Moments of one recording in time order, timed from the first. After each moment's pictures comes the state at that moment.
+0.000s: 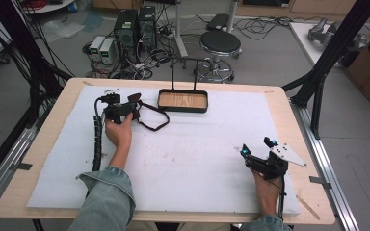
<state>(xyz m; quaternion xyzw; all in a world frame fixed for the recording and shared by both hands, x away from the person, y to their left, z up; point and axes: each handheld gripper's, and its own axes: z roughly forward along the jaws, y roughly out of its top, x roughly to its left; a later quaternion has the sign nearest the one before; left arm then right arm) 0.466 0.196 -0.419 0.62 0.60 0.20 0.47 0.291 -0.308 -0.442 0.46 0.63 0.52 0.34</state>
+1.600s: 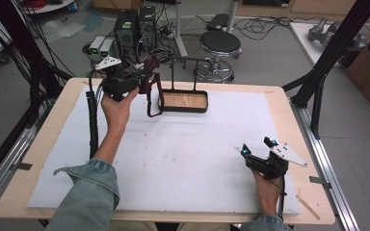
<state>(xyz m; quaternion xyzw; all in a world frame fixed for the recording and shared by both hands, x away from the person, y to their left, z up) 0.447 0.164 -0.294 0.65 0.42 0.21 0.60 0.291 -0.309 -0.442 0.46 0.63 0.52 0.34</state>
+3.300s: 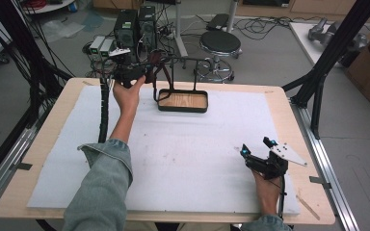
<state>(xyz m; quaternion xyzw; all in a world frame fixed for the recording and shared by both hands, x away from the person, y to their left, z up) 0.521 0.157 -0.317 0.64 0.47 0.20 0.58 0.292 -0.309 -0.443 0.46 0.63 0.53 0.33</state>
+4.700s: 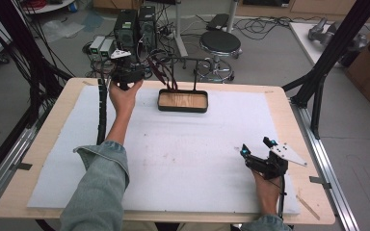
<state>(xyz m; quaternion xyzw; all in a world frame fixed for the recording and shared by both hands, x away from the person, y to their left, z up) 0.512 0.165 -0.316 0.67 0.45 0.24 0.55 0.292 -0.309 -0.443 0.46 0.63 0.53 0.33</state>
